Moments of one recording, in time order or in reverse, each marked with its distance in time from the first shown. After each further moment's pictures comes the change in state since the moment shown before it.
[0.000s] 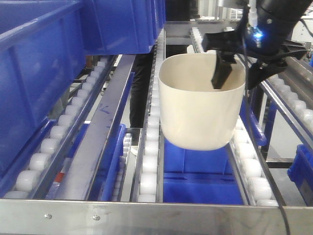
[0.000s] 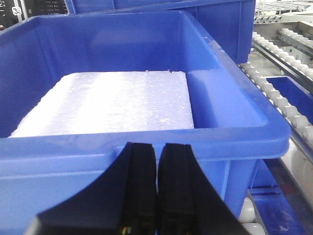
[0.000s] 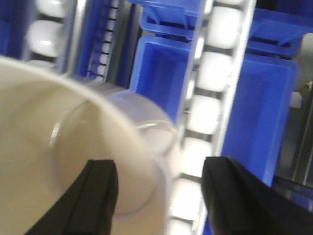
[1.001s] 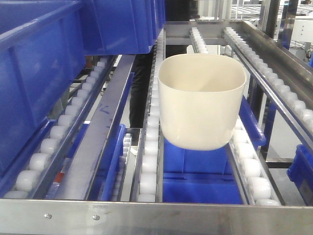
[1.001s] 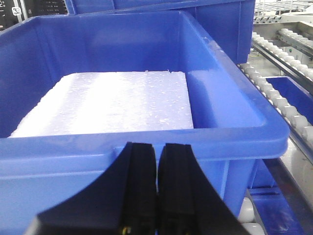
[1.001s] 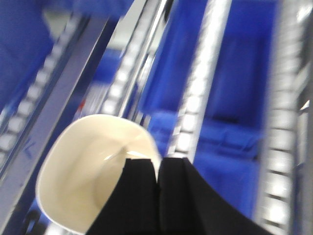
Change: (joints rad) left arm 0.000 0.000 0.000 0.000 0.000 0.000; right arm -0.060 -0.719 0.320 -0.063 -0.135 0.000
